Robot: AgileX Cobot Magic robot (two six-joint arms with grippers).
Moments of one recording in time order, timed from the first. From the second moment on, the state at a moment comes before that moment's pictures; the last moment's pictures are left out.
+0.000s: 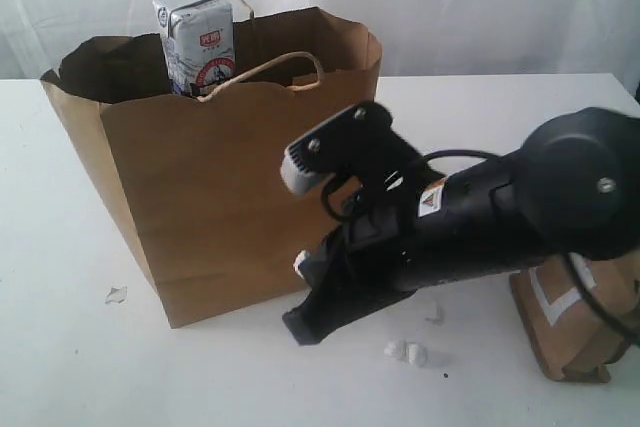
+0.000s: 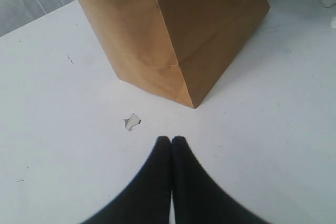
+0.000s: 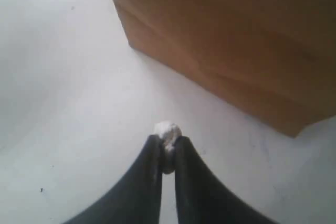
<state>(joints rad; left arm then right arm) -0.56 0.00 0.02 0.00 0.39 0.23 0.76 1.36 -0.82 0.48 0.39 -0.48</state>
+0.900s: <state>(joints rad) -0.56 0.00 0.02 0.00 0.39 0.23 0.56 1.19 -1.12 0.40 0.39 -0.48</state>
